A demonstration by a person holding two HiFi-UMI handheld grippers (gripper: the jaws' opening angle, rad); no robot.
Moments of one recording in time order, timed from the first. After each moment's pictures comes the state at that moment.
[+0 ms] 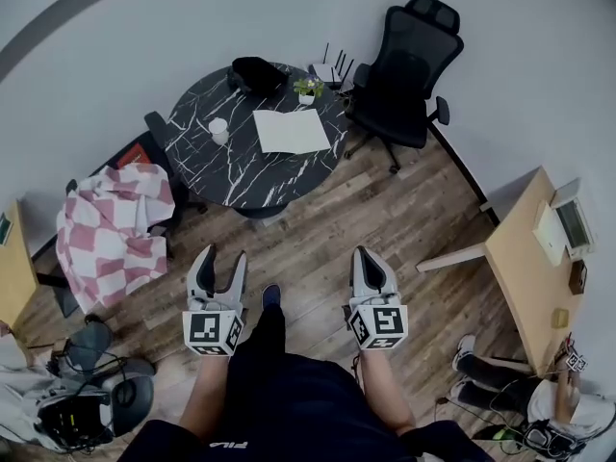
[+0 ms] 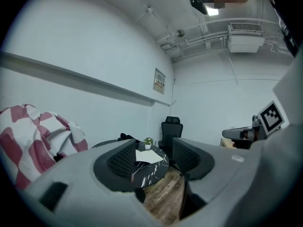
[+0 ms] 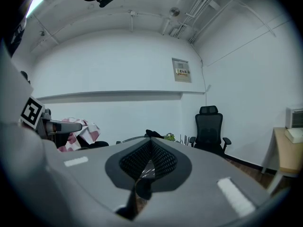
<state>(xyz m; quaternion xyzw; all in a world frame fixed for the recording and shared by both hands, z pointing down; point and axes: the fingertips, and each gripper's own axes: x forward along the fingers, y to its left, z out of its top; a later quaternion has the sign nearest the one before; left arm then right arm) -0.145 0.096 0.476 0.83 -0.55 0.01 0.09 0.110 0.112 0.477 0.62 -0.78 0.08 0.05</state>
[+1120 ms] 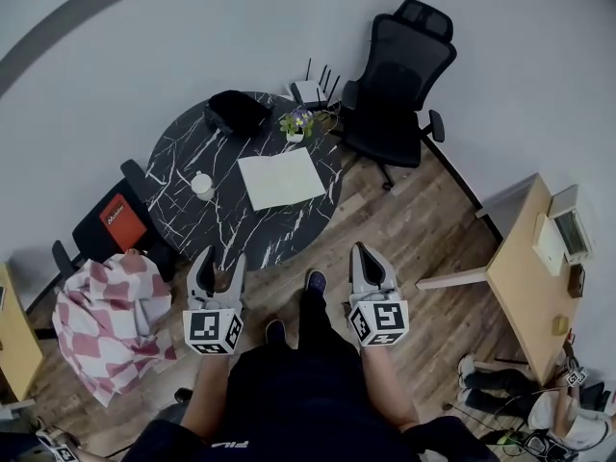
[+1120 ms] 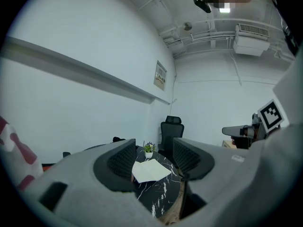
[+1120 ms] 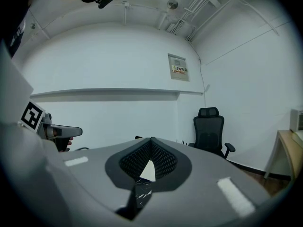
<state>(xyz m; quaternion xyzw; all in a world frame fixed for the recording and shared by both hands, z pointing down) -0.138 -0.135 0.483 0.85 -0.51 0.02 0.11 0.116 -0.101 0.467 0.64 -0.76 0.07 0.04</state>
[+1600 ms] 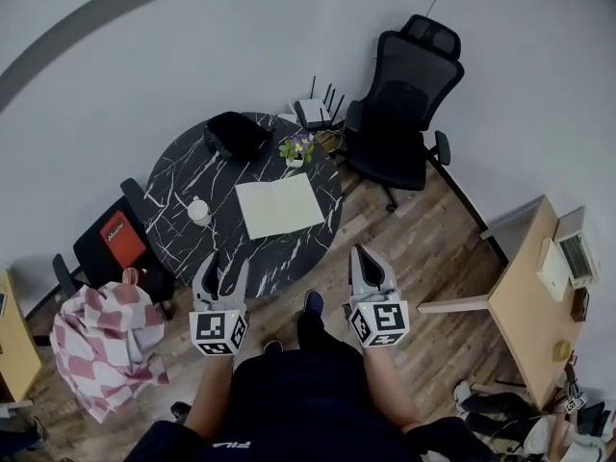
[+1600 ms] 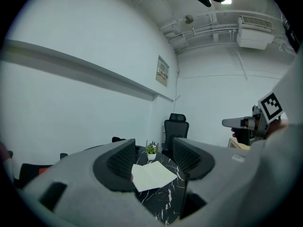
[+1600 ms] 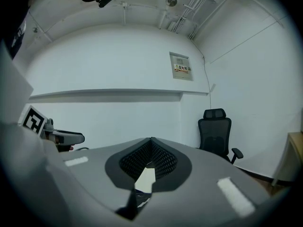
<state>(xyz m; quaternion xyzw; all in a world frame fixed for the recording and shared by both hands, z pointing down) -0.101 -0.204 0.503 0.84 -0.53 0.03 0.11 0.148 -0.182 0.465 0.62 -0.78 0.07 0.04</state>
